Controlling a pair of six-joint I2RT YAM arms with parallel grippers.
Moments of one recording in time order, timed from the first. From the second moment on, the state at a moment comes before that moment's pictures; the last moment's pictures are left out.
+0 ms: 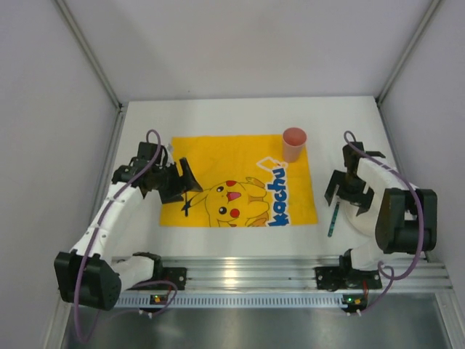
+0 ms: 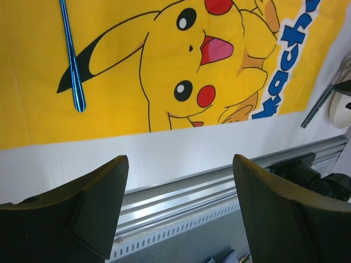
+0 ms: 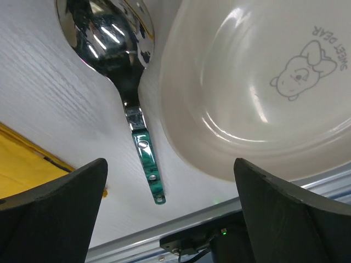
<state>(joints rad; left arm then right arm) -0.15 1.15 1.00 -0.85 0.36 -0.54 -0.03 1.51 0.95 -0.95 0.17 0.43</state>
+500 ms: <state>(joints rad) -0.23 1.12 0.99 -0.90 0.27 -0.57 -0.03 1.60 1.00 -0.88 0.21 0.46</state>
